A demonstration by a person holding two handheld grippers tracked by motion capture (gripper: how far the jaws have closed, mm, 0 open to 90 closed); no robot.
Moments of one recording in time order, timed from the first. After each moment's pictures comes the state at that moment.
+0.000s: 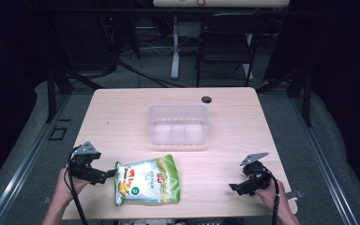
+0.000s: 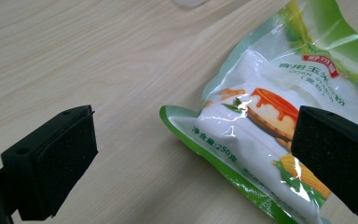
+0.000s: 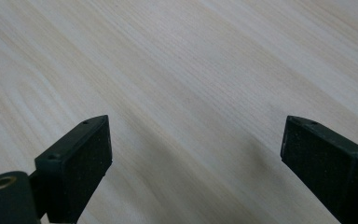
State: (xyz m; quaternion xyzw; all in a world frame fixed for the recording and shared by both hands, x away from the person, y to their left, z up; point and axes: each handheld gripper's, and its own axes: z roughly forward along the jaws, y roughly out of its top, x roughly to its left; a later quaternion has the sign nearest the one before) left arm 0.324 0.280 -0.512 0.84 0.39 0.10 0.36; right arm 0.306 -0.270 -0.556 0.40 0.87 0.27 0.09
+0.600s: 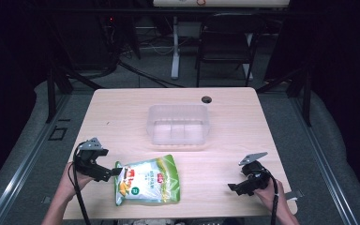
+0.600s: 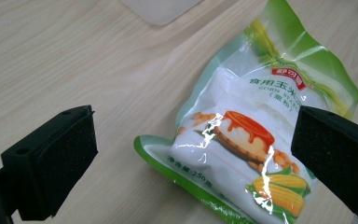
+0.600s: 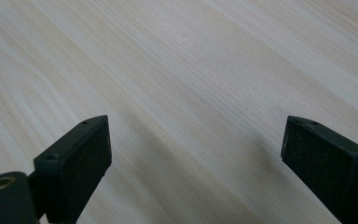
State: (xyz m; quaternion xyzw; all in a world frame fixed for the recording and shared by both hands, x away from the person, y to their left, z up) left arm 0.334 0.264 -0.502 0.86 0.35 0.07 0.37; right arm 0.308 -0.267 -0.560 0.40 0.87 0.27 0.07
